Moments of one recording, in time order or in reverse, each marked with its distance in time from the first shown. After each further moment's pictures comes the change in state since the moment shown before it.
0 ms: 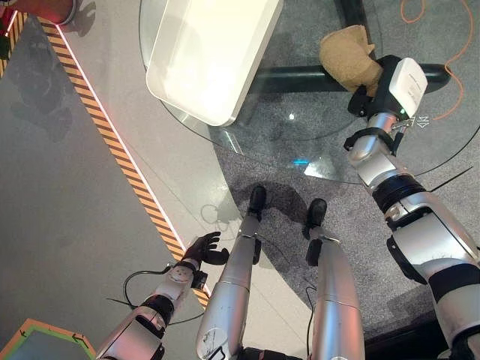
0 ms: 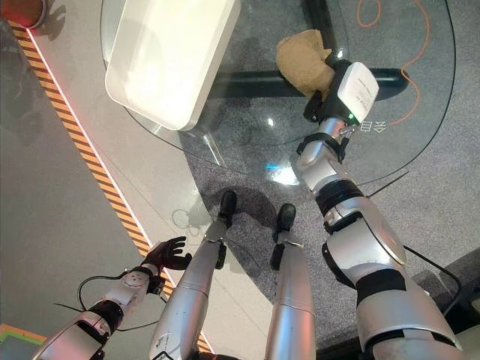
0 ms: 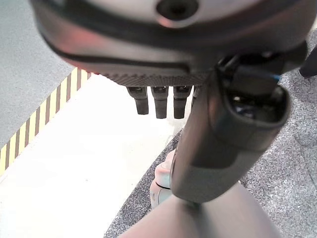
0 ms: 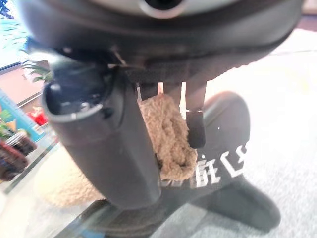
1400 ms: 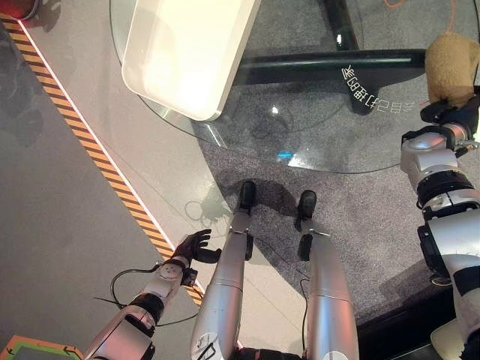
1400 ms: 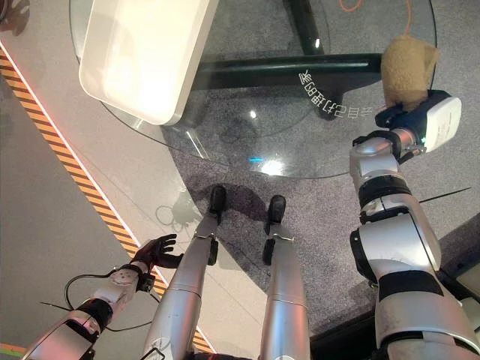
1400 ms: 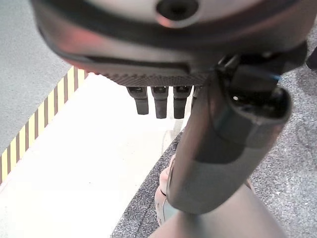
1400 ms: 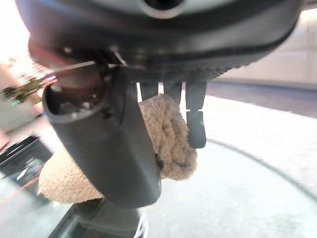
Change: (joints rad) left arm 0.002 0.061 0.017 -0.009 -0.038 0.012 -0.022; right arm -0.004 -0.107 -0.166 0.093 0.260 -0.013 -0.057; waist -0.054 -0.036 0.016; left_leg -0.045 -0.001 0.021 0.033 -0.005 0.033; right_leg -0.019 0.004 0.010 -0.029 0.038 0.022
